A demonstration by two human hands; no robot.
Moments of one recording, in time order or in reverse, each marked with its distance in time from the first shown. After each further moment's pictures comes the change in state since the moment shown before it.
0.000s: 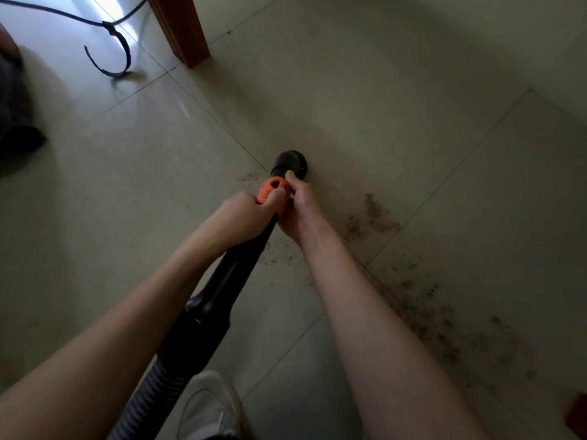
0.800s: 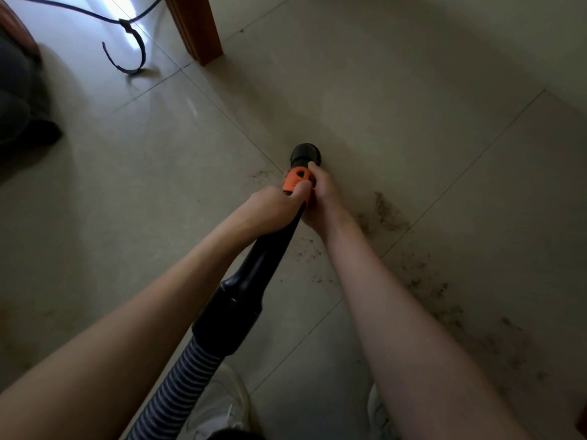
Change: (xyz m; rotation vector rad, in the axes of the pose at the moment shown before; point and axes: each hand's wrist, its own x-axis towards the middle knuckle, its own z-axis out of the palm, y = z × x) left_hand -0.004 0.017 0.007 0.025 -0.013 0.018; right_hand 0.018 -0.010 -0.009 0.080 -0.069 0.001
